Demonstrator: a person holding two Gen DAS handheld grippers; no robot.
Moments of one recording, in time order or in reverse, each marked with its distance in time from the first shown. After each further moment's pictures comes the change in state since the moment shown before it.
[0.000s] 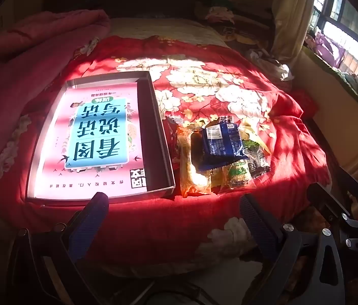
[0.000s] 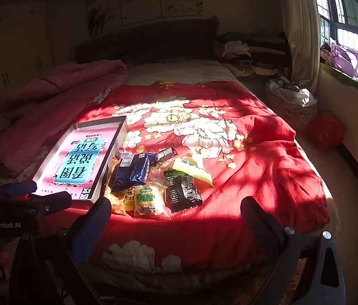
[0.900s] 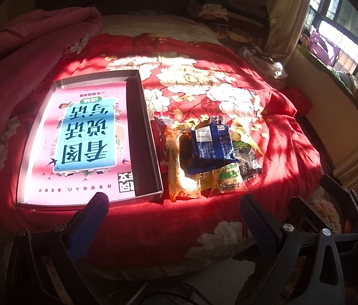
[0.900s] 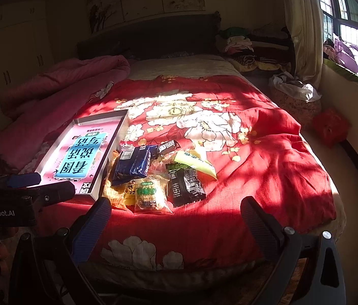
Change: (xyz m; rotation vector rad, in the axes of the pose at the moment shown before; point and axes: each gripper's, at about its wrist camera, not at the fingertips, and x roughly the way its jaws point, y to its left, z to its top) left arm 0.010 -0.010 0.009 0.009 0.021 -0.048; right arm 0.013 -0.003 -0.006 0.007 0.011 0.031
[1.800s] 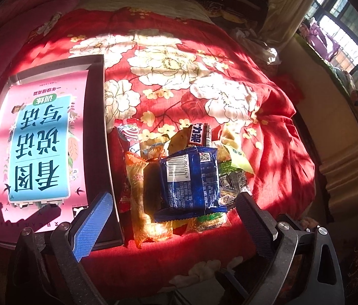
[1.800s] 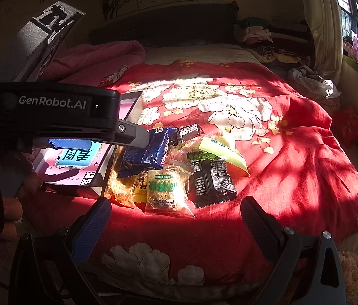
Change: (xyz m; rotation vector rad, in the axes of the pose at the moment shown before) left arm 0.074 -0.022 0.060 -0.024 0.166 -0.104; right arm 0.060 0.016 -0.006 -0.094 0.041 0.045
